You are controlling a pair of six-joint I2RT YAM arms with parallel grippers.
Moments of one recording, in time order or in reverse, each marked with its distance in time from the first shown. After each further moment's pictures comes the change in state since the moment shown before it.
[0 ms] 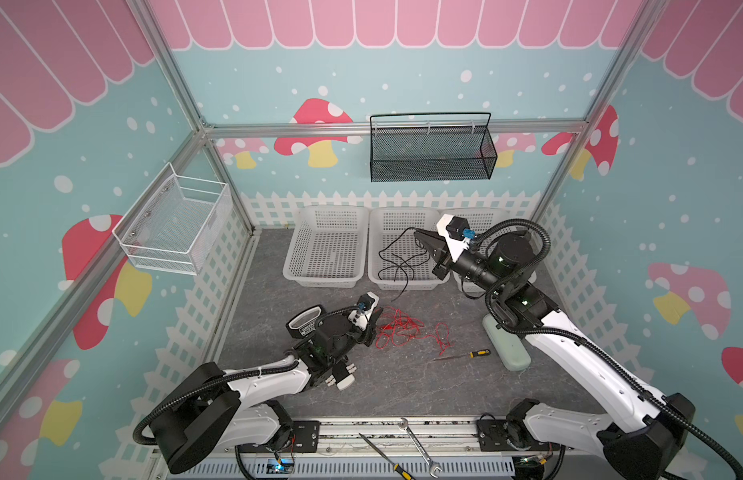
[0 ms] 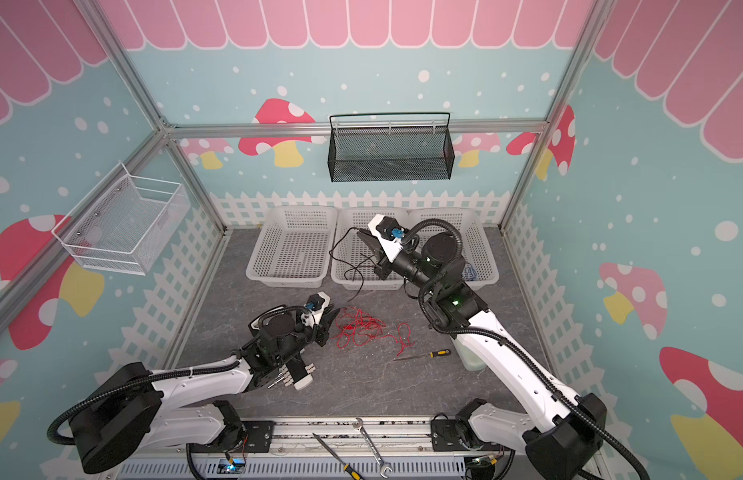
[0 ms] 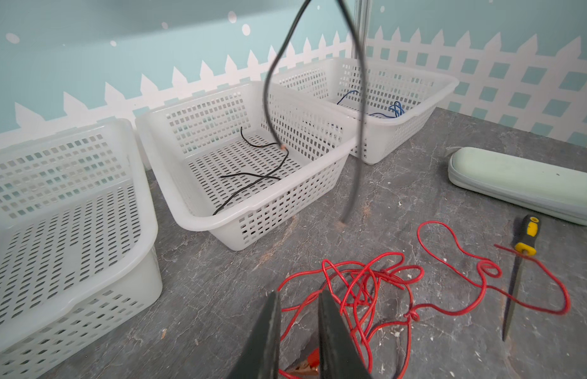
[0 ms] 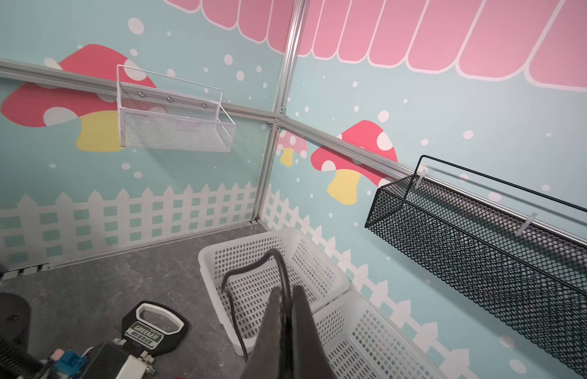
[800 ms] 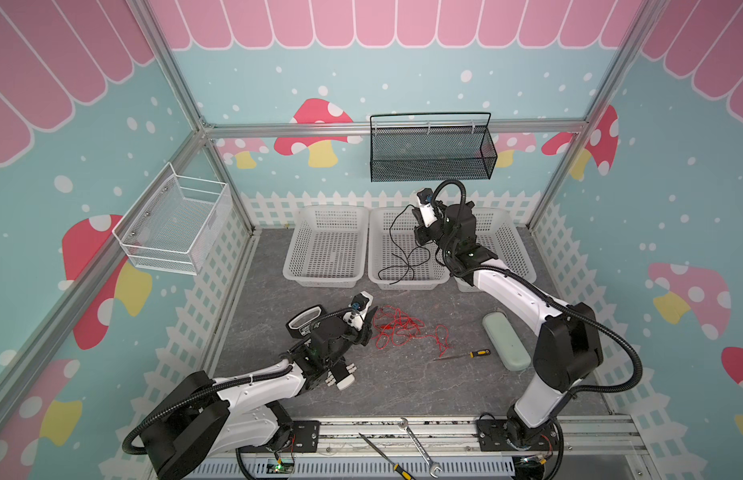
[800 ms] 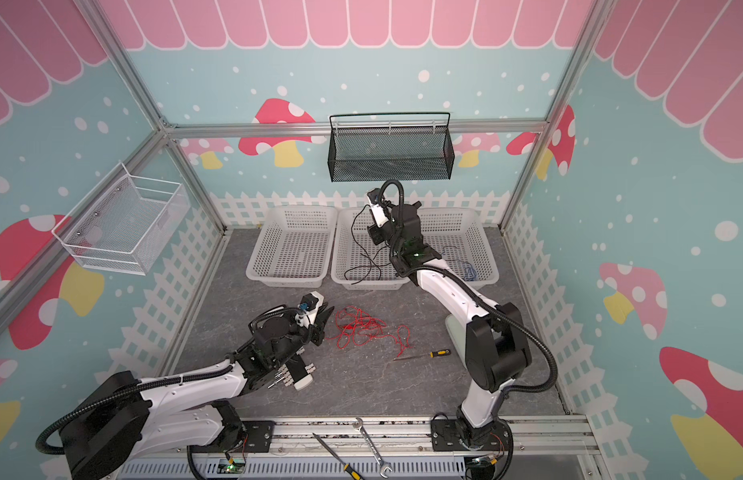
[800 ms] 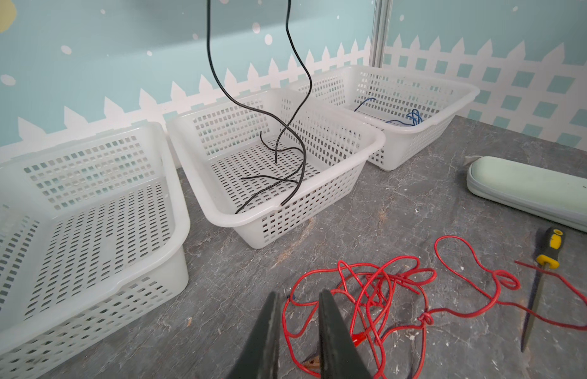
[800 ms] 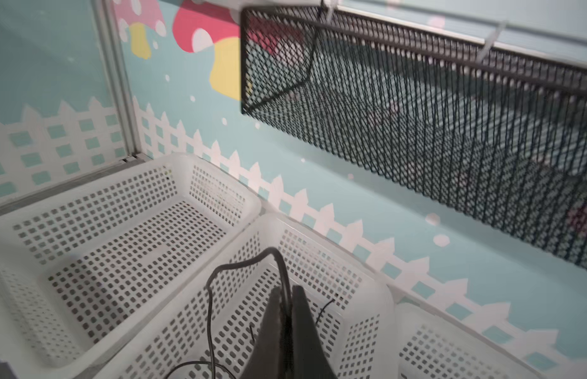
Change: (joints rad) left arm 0.000 -0.069 -0.025 -0.029 -0.067 0.000; right arm -0.143 0.556 0.277 0.015 0.286 0.027
